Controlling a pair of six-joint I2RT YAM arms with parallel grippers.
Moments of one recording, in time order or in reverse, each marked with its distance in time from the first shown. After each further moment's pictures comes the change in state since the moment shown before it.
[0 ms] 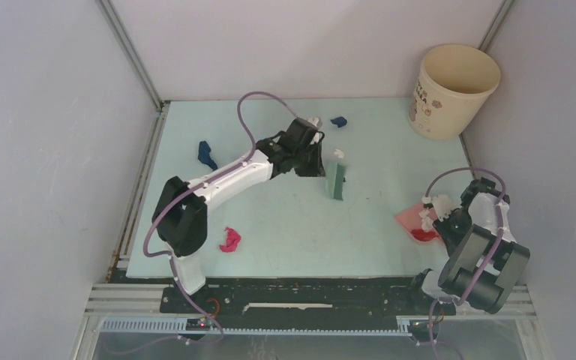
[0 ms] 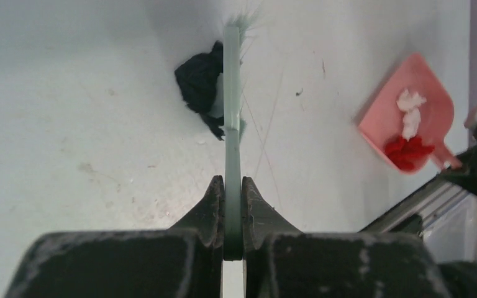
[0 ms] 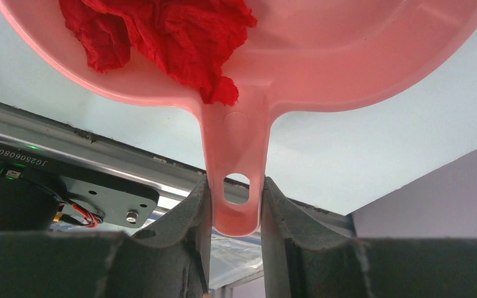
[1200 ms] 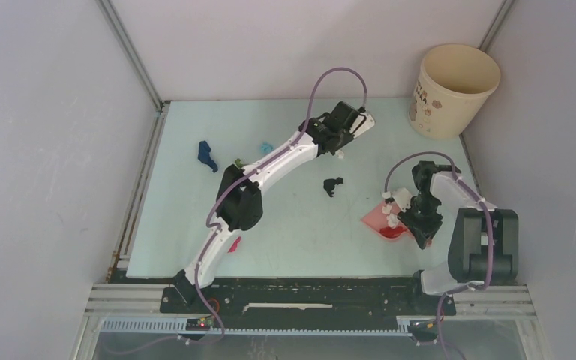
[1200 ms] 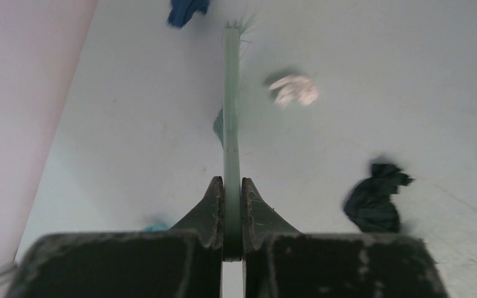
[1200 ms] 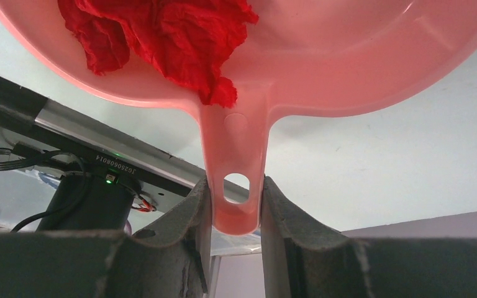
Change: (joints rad) left arm -0.046 0.570 0.860 -0.323 -0.377 1.047; right arm 0.525 0.139 0.097 -0.109 0.022 0.313
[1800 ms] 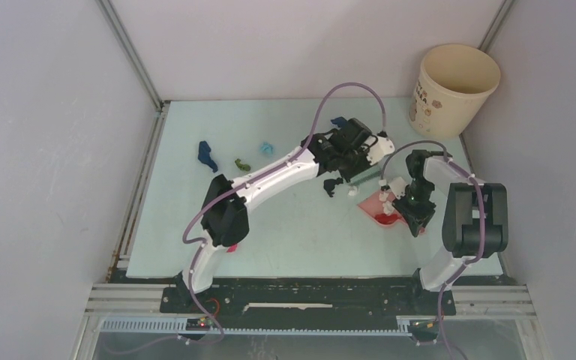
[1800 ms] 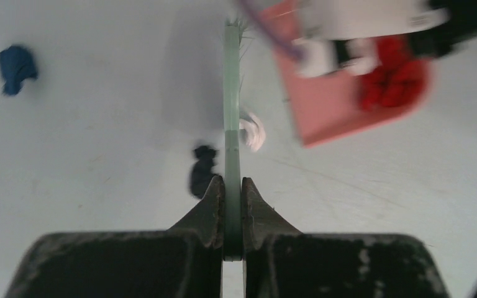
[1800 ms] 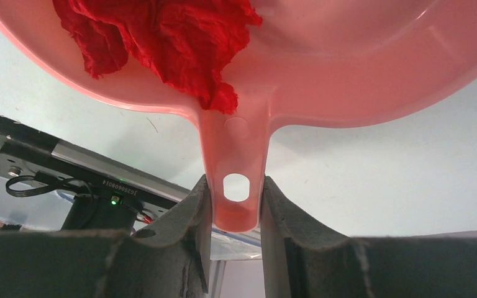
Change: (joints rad) left arm -0.120 -0.218 -0.245 0.024 0.353 -0.047; right arm 0.016 0.210 0.161 -0.003 -0.027 0.067
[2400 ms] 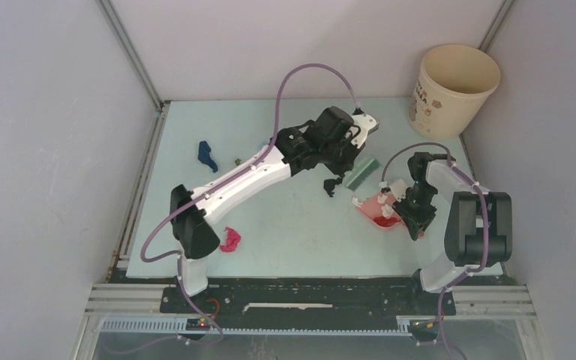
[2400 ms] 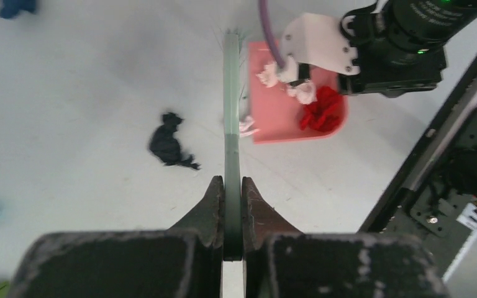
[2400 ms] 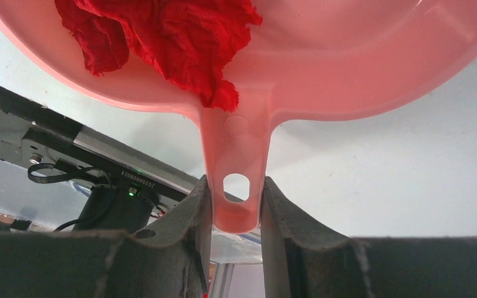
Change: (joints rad) left arm -0.019 -0.259 -0.130 -0.014 0.037 -0.405; right arm 0.003 -0.053 -0.026 -0.028 -0.052 -0.001
